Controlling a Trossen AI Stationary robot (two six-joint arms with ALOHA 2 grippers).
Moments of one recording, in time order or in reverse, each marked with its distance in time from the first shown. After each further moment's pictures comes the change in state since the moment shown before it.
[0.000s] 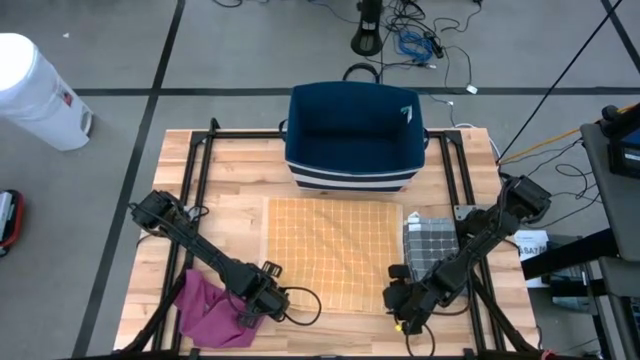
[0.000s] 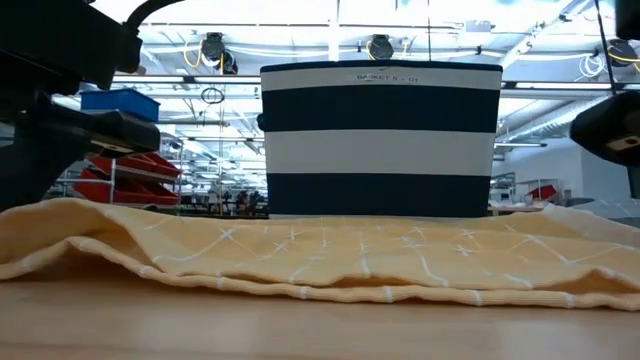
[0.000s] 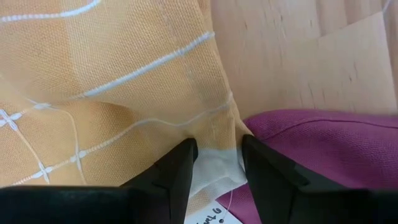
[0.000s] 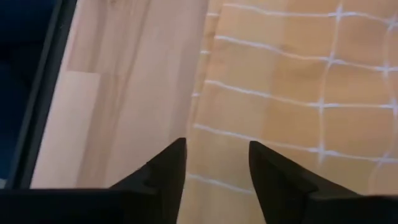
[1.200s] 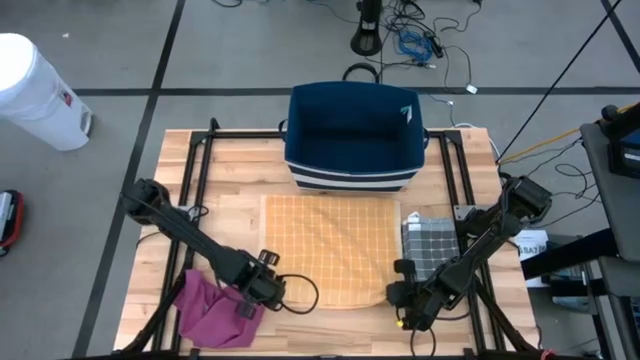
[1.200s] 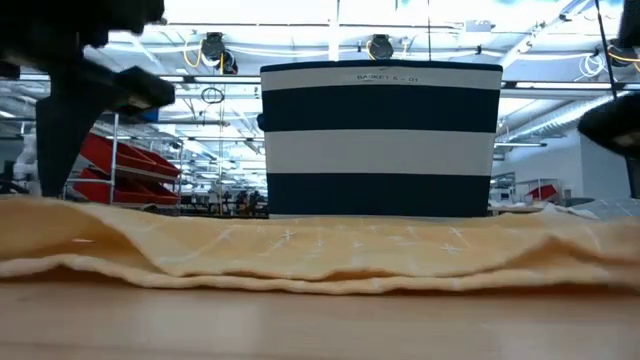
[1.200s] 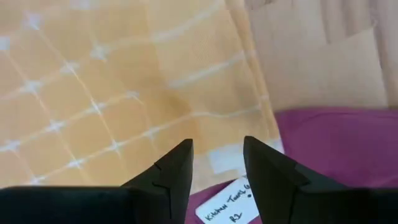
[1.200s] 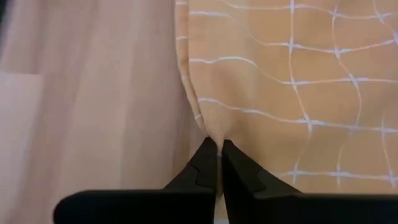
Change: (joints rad) left arm 0.036 -0.174 -0.004 -0.074 -0.071 0.004; right arm 0.043 0.002 -0.001 -0.089 0.176 0.084
